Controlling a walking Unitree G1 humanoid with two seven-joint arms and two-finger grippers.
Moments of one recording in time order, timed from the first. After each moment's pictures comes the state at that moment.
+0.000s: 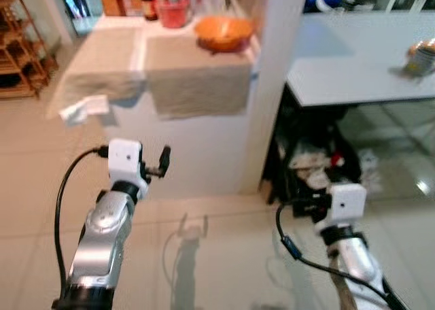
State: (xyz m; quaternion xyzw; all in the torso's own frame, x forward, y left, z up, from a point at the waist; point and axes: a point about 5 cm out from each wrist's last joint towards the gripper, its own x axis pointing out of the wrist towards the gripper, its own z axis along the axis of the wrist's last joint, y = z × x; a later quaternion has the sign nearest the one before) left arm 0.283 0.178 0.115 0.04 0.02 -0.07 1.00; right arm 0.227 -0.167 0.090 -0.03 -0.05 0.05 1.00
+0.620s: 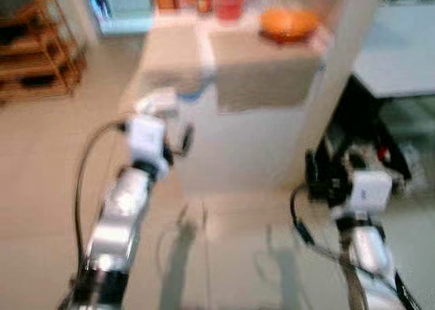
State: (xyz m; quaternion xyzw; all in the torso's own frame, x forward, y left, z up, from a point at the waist) left arm 0.299 0.144 0.145 0.06 -0.04 -0.13 0.99; right arm 0.232 -0.180 0.107 -0.03 -0.08 0.00 1.00
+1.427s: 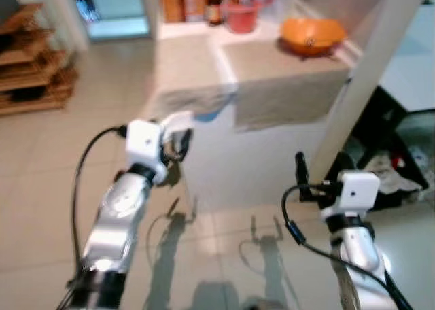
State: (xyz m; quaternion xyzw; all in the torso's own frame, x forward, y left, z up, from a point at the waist) left arm 0.297 0.136 0.142 0.04 -0.04 -0.15 0.99; right arm 0.233 -0.175 0.101 -0.03 -0.07 0.00 1.00
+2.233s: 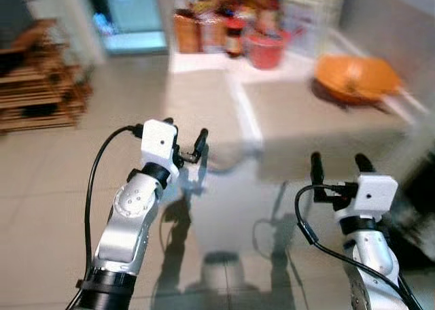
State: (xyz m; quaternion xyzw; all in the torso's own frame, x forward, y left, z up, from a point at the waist) left arm 0.294 0.130 0.145 0.04 -0.05 -0.17 0.98; right arm 0.232 -0.184 0.105 -0.03 -0.08 -0.02 1.00
